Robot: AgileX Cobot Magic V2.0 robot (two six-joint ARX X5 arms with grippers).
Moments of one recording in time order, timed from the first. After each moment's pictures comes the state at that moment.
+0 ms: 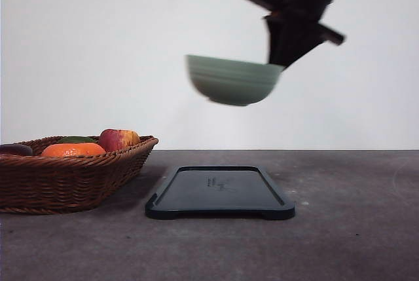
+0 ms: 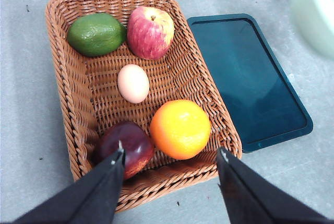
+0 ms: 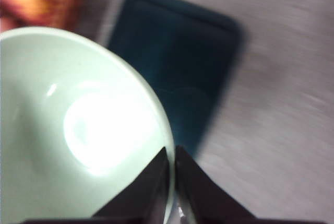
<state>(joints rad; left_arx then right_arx) 0.01 0.83 0.92 -0.80 0.39 0.06 0.40 1.88 1.79 -1.01 -0.27 0.10</state>
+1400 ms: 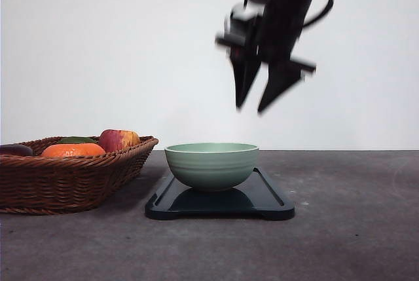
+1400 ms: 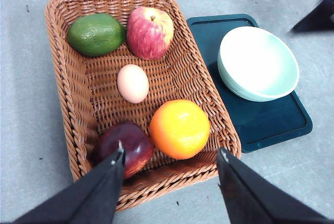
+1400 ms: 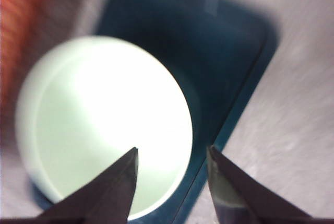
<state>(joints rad) 0.01 0.83 0.92 -0.80 0.40 0.06 0.46 1.91 1.78 -0.89 -0.18 0.11</state>
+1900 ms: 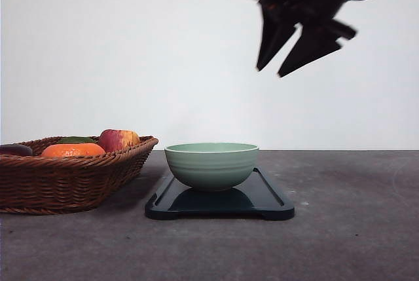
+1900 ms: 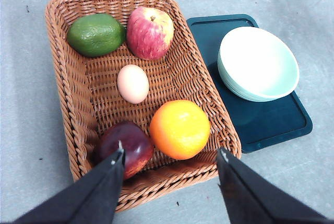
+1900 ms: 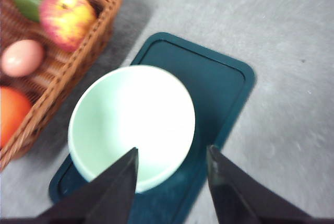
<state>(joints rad) 0.01 0.83 0.92 -0.80 0.40 0.06 0.46 1.40 1.11 -0.41 -0.18 0.10</state>
